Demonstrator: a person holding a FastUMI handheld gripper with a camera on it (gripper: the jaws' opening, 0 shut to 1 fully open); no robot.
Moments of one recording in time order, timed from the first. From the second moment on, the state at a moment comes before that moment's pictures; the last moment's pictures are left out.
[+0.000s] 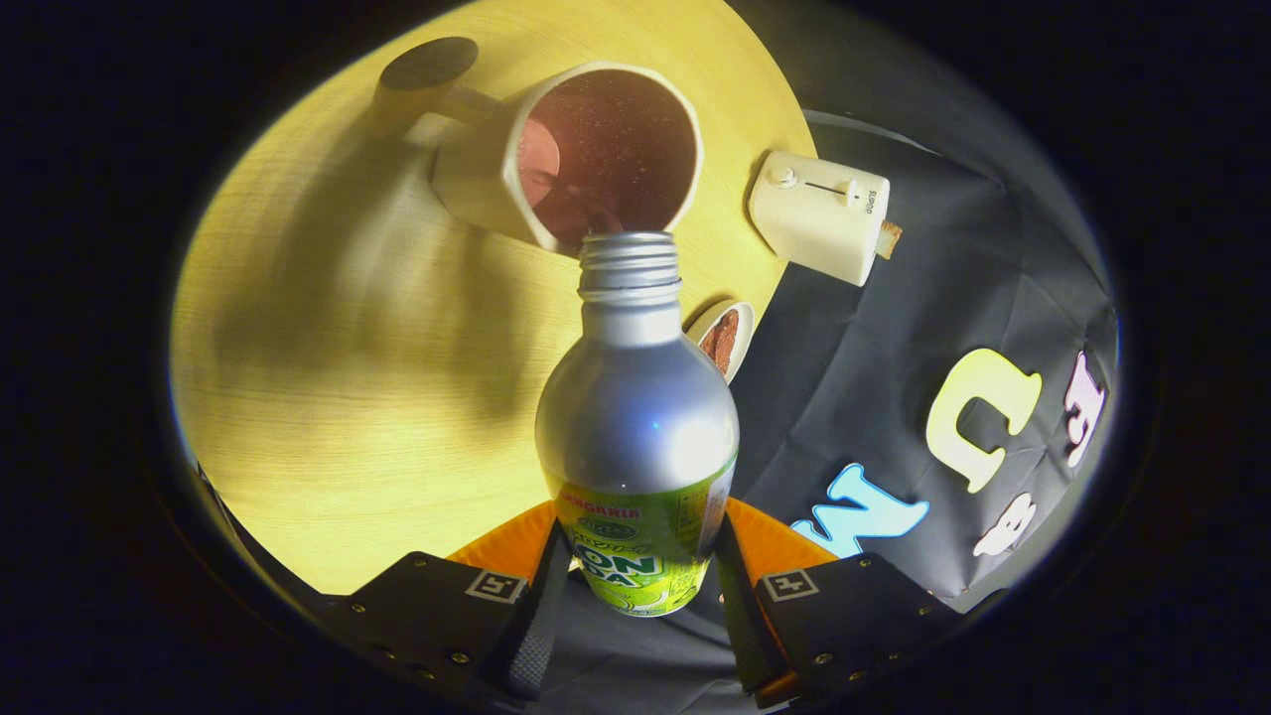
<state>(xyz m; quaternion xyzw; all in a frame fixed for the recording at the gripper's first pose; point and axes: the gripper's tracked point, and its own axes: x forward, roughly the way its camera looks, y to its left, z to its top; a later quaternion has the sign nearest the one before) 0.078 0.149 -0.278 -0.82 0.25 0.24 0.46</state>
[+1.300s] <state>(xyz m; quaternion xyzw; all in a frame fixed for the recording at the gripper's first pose) 0.083 0.156 -0.260 -0.85 0.26 0.23 0.39</state>
